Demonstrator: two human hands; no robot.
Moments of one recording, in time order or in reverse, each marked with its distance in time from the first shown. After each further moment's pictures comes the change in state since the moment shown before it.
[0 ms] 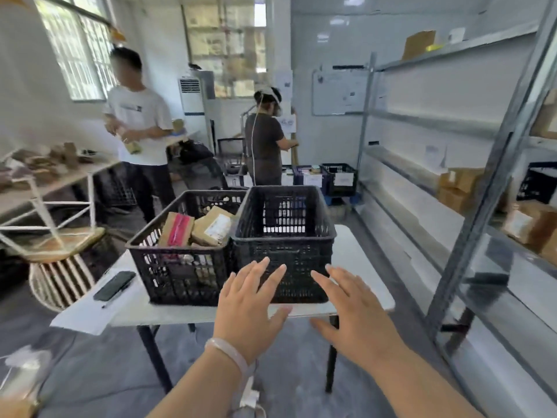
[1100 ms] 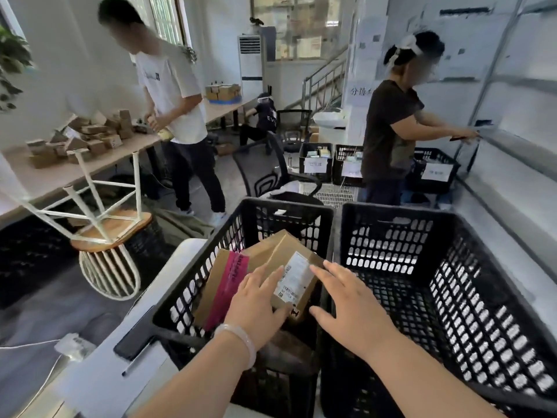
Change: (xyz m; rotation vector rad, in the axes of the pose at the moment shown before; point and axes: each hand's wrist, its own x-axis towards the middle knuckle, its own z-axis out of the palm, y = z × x) left_hand 0.234 -0.357 0.179 -0.185 -0.358 -0.403; right_hand 0.430 -0.036 0.215 0.172 -0.183 -0.086
